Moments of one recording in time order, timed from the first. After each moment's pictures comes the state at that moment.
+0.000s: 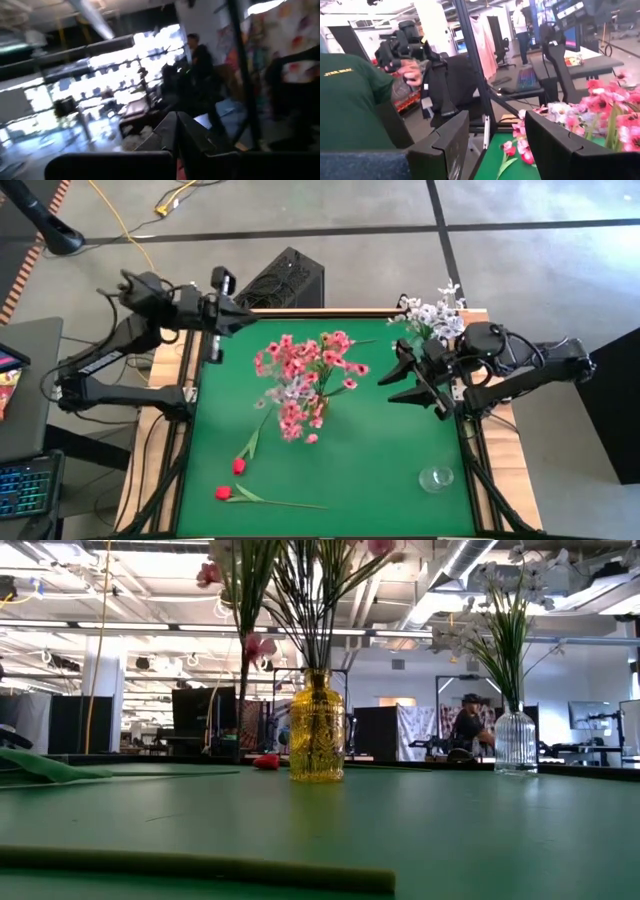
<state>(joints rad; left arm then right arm) 0.43 0.98 1.27 -0.02 0.55 0.13 0.12 0.98 1.14 -0.11 -0.26 0.26</state>
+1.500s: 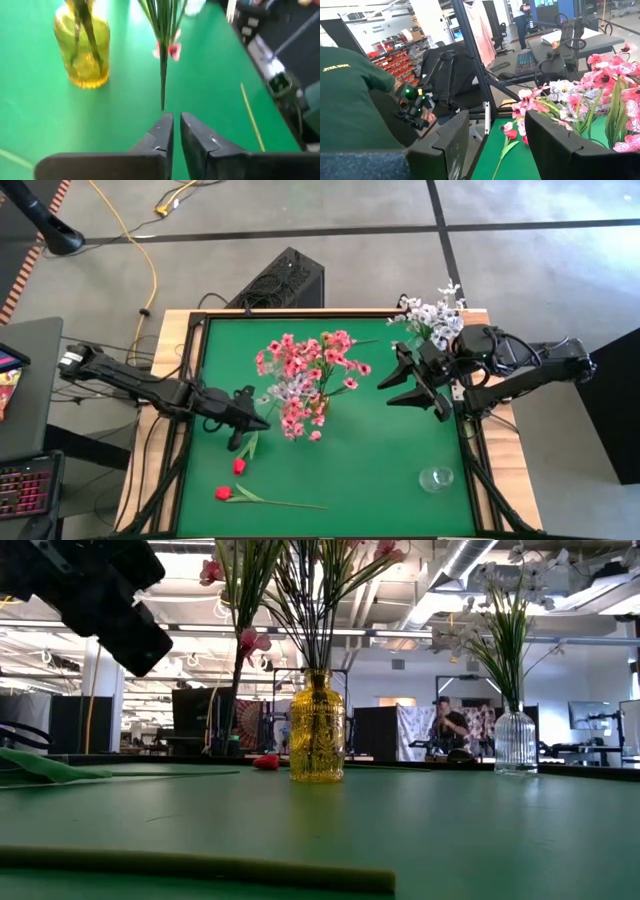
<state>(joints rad) -0.25 0.87 0.37 0.03 -0.04 -0.34 0.12 0.98 1.14 -0.19 -0.26 0.30</state>
